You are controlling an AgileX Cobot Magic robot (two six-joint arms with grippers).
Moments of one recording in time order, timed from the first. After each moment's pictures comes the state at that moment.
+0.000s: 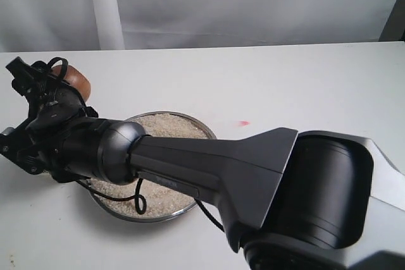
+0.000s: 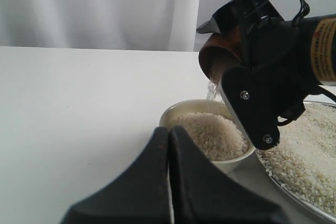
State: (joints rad) left arm 0.00 0.00 0.01 0.05 0.29 -0.09; right arm 1.08 2.49 -2.07 -1.41 0.54 -0.38
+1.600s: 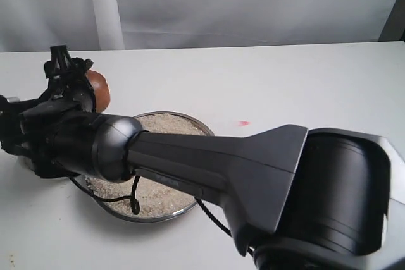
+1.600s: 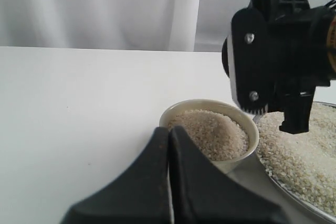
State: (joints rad) left arm 0.00 0.00 0.01 0.05 0.29 -0.09; right arm 1.10 2.45 -2.07 -1.21 0.72 0.00
